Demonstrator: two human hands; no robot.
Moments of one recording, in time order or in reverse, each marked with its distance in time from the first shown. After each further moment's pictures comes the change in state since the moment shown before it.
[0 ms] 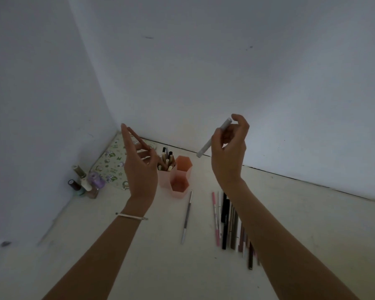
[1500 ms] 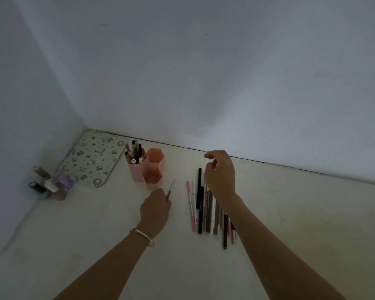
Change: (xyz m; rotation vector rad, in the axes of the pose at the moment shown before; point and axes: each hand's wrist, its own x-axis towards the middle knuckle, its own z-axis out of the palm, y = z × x) left_hand -0.121 -0.031 0.036 0.891 -0.849 -0.138; right_hand -0.052 0.053 -0.083 -0.533 -0.226 0.249
